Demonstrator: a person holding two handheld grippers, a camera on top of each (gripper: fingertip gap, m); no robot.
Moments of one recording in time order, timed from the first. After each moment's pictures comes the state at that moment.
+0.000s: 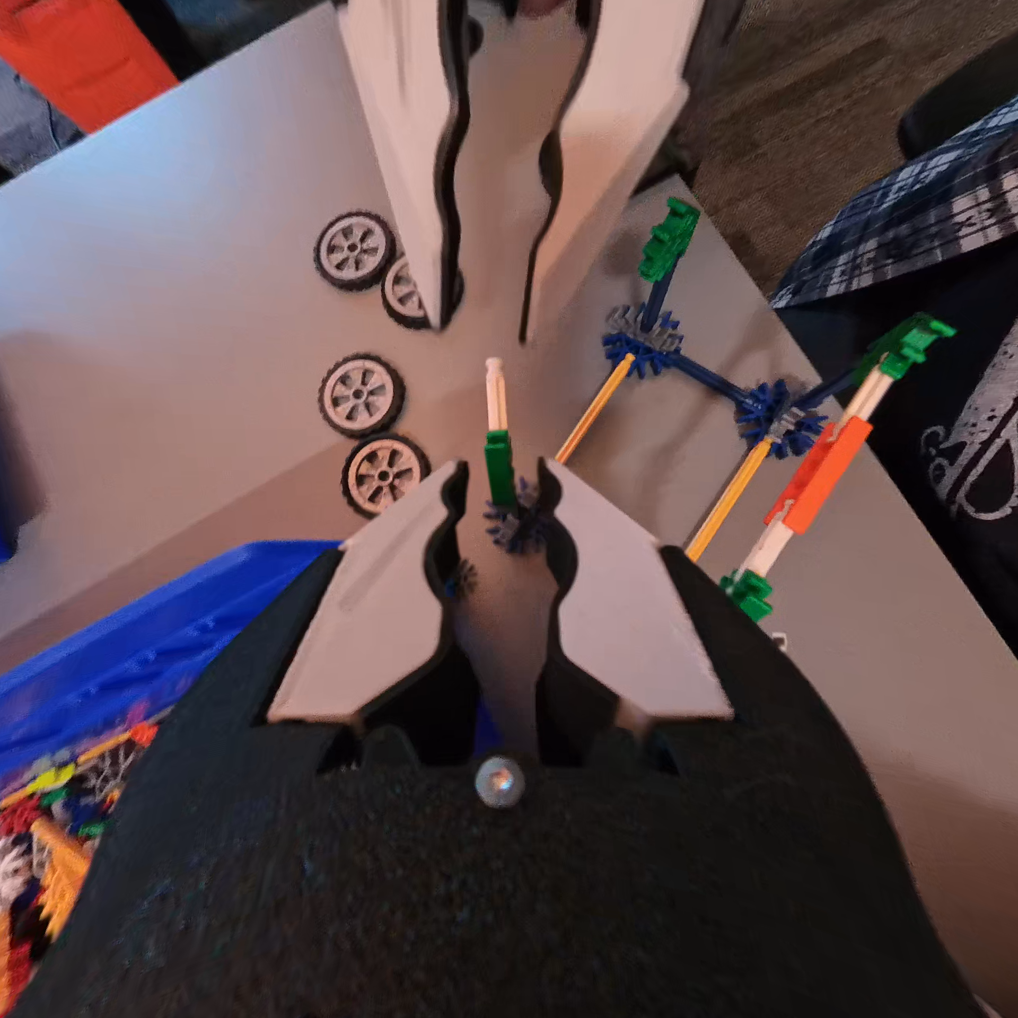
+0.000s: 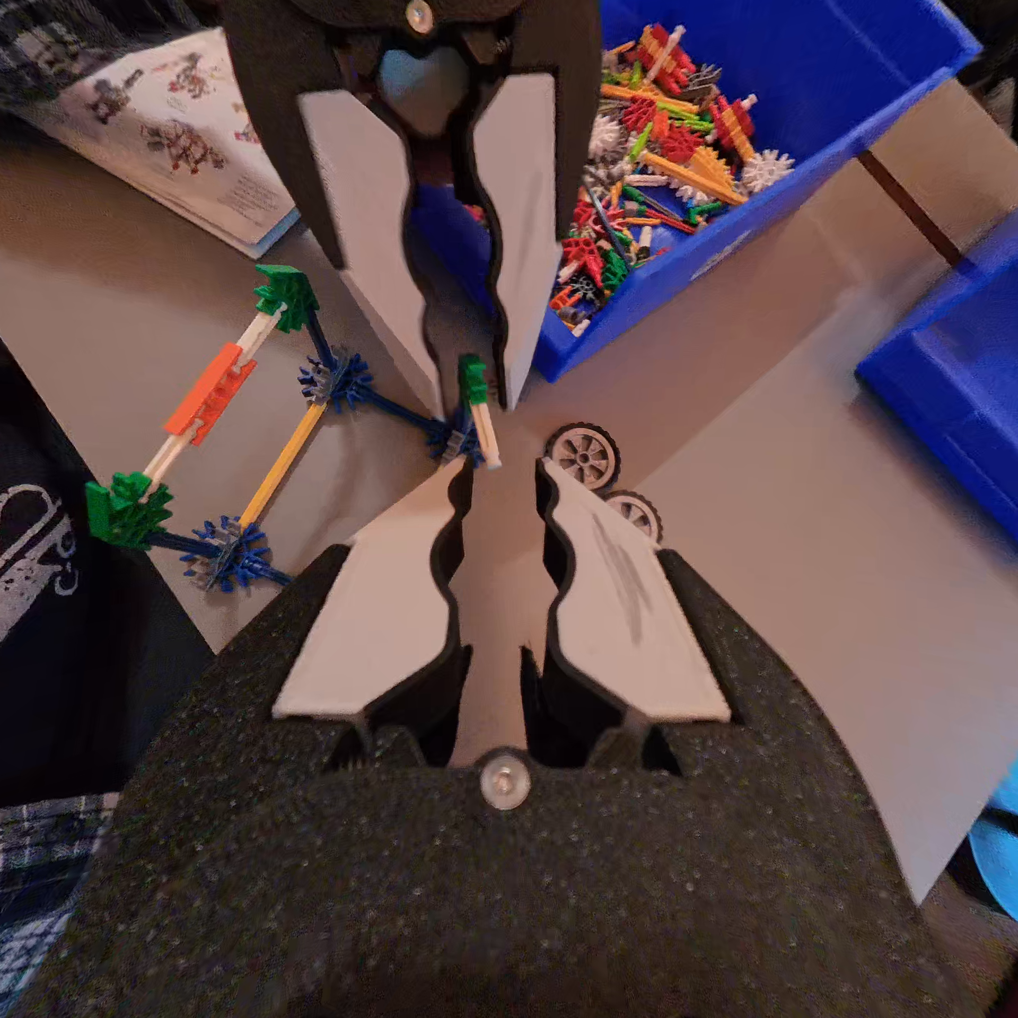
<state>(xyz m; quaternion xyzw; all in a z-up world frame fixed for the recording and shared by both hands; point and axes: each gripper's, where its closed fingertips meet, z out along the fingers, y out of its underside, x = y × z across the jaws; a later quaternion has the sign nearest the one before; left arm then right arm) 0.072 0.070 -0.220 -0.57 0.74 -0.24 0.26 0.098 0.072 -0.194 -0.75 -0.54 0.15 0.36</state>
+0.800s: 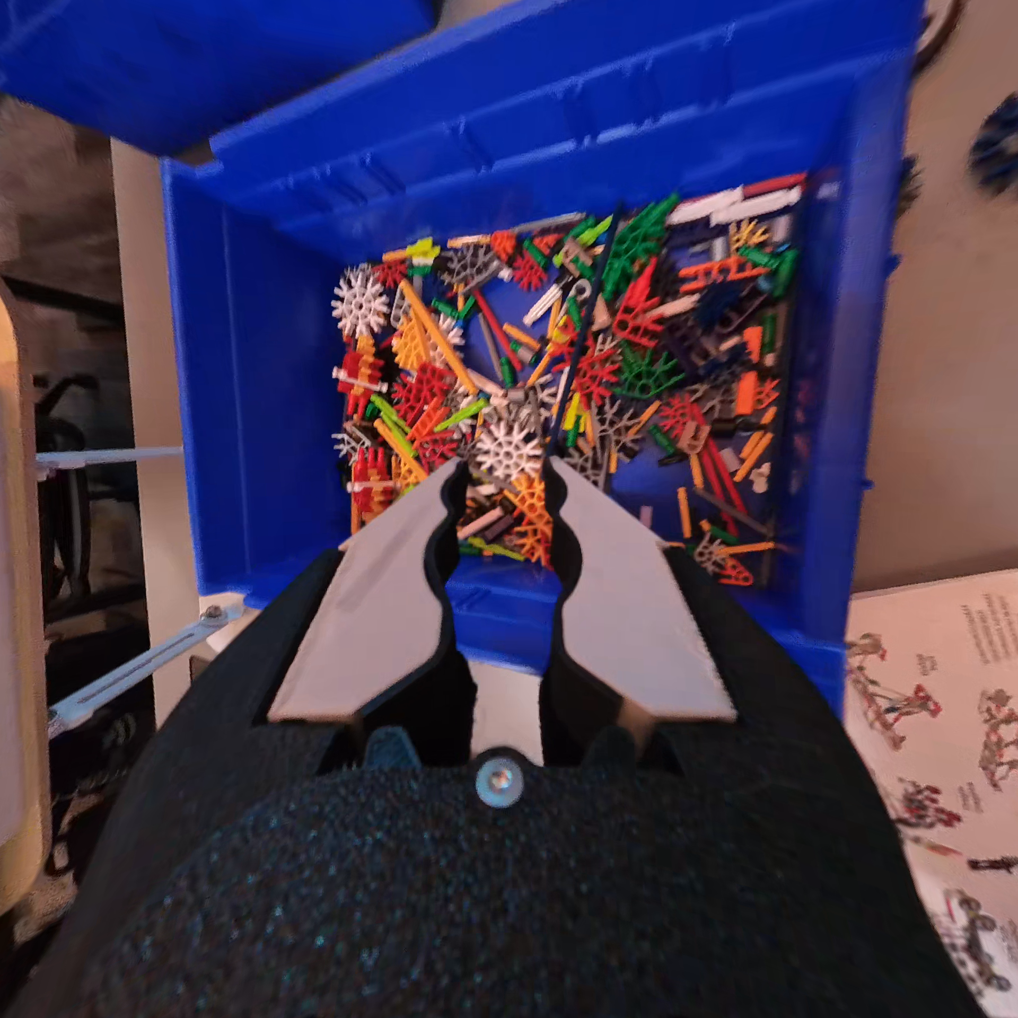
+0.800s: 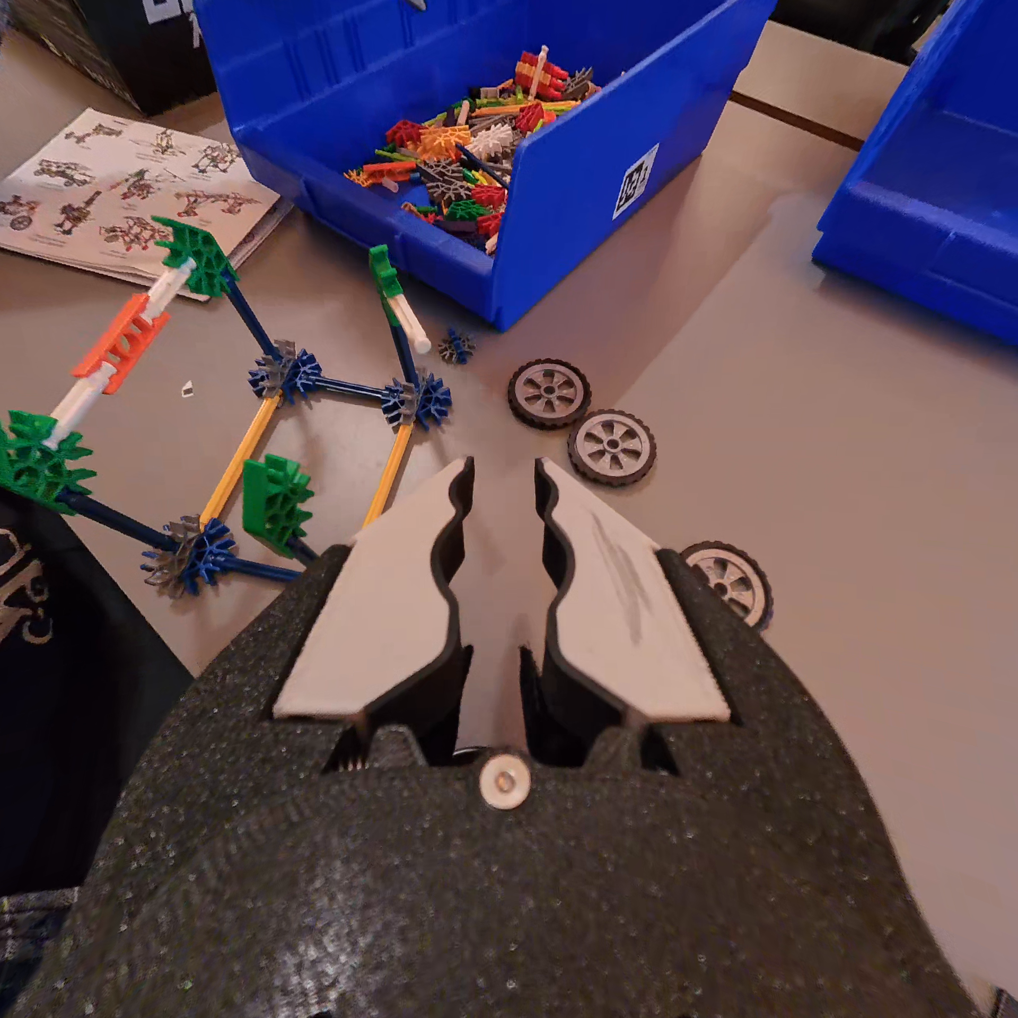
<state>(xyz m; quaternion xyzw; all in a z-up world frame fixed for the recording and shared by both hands) -0.105 0.203 -0.187 -0.74 0.60 0.03 0.29 0.142 0.075 -0.220 -0.77 -0.41 0.22 0.43</state>
